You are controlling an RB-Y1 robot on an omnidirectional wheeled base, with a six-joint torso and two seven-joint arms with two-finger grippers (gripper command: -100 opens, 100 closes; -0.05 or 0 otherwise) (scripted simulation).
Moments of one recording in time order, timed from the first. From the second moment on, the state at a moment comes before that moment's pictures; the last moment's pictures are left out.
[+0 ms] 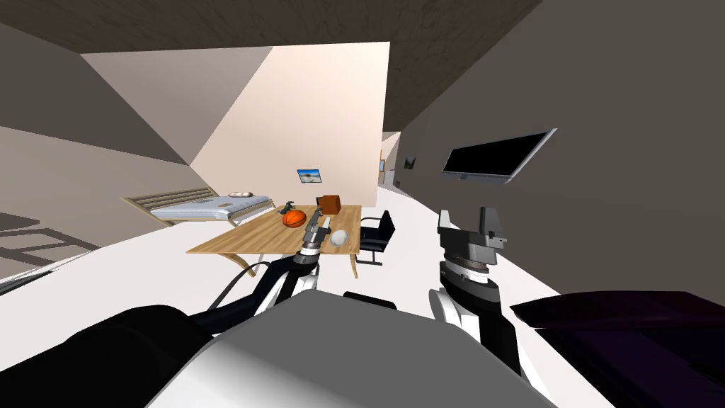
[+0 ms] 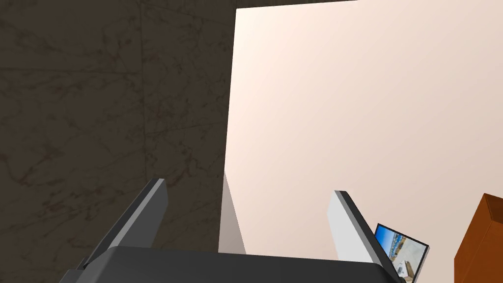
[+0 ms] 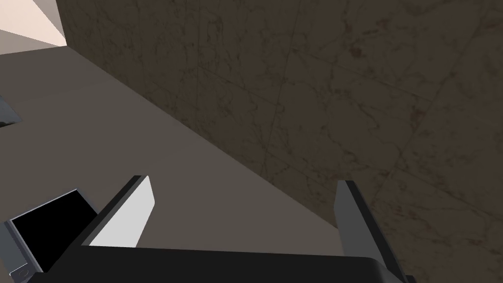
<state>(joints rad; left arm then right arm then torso) 0.53 0.13 -0.01 -2.22 -0.11 -0.55 0.21 0.49 0.01 0.06 -2.39 0.04 -0.59 -0.08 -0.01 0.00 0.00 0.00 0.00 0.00</state>
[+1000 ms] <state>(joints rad) 0.54 0.15 0.03 -2.13 -0.08 -0.32 0.28 0.49 0.01 0.06 -2.39 0.04 -0.59 -0.08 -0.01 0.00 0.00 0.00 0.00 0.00</state>
